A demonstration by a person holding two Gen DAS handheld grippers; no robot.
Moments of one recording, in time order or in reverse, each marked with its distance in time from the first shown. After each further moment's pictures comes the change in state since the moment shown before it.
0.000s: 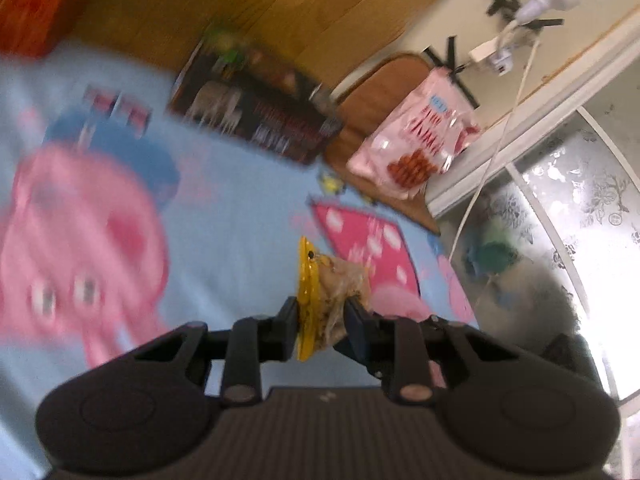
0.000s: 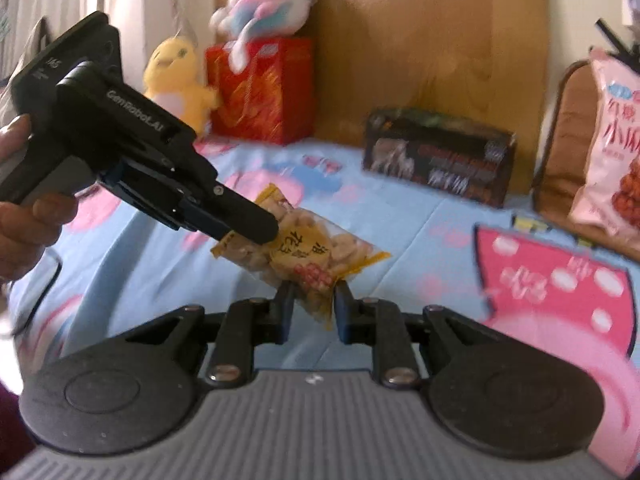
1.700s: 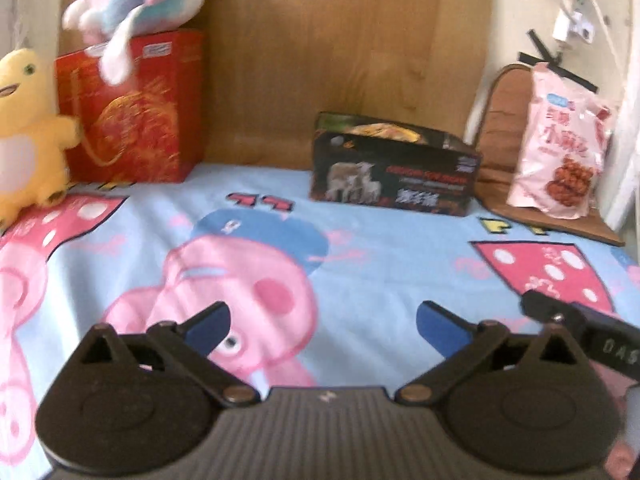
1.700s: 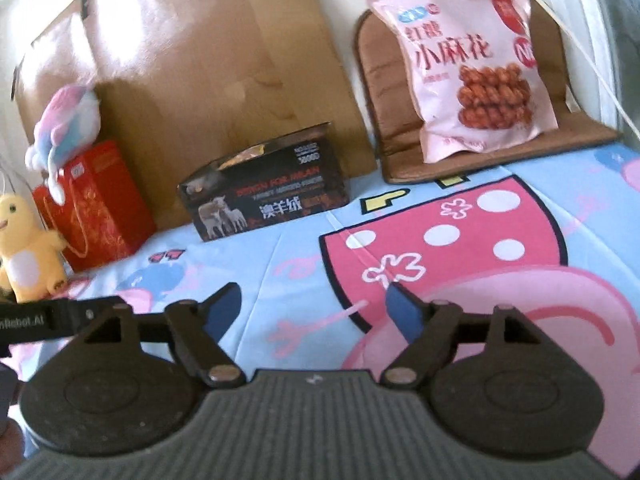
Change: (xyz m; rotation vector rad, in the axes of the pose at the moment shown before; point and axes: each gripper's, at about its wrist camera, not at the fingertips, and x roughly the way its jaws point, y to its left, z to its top) left arm 0.018 -0.027 -0.056 0.200 -0.303 0.684; right arm 0.011 -0.046 -0.024 0.480 -0.099 -0.322
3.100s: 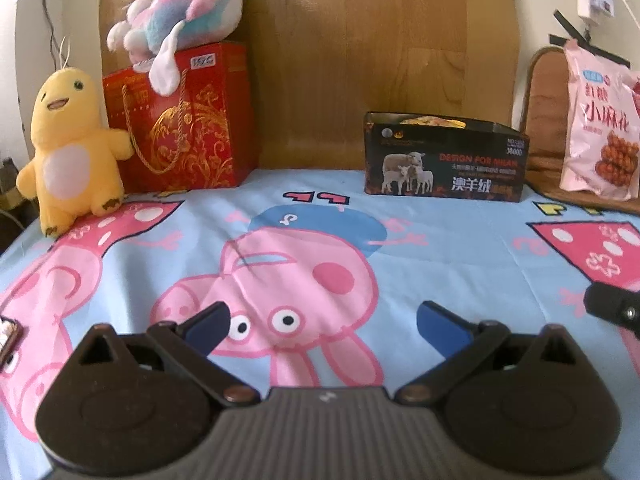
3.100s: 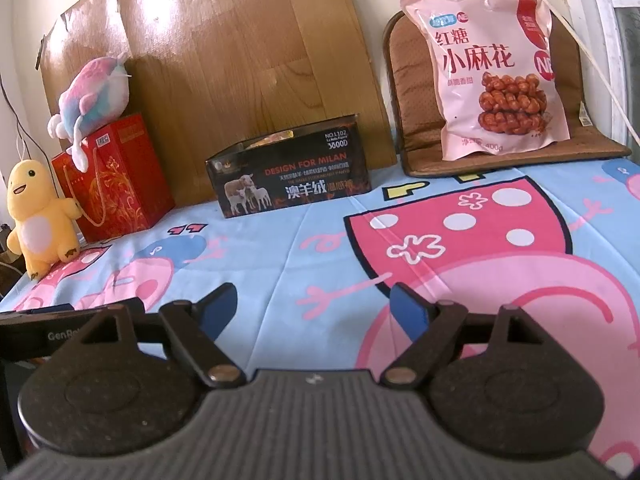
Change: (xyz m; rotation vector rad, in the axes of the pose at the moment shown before) left arm 0.002 -0.003 -0.023 0.070 -0.064 0.181; right arm -0.017 0.016 -0.017 -0.049 0.000 0.021
